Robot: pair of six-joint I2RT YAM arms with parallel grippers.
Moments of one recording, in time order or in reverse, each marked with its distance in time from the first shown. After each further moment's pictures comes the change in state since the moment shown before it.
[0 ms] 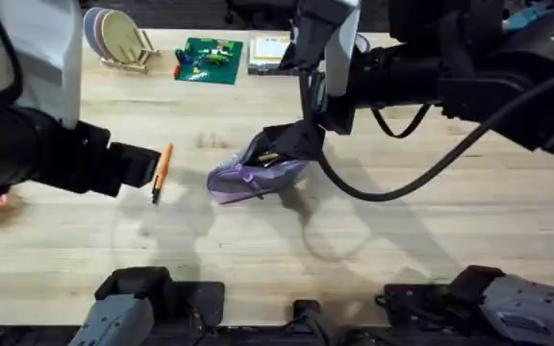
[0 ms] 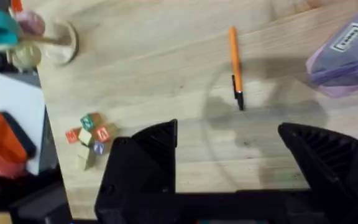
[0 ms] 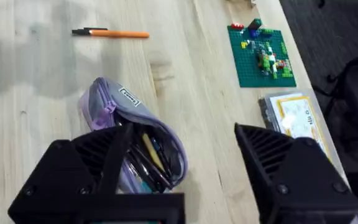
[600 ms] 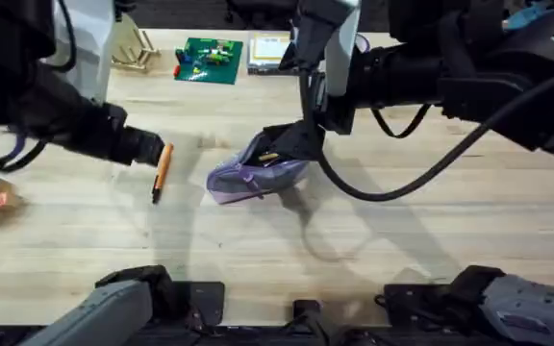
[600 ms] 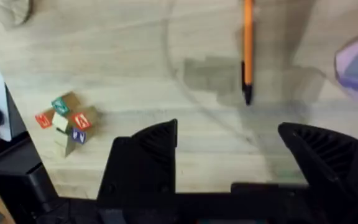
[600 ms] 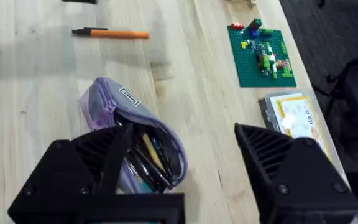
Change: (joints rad) left arm 0.109 0.330 0.000 0.040 0.000 -0.018; right arm 0.000 0.000 0.000 0.000 0.000 0.000
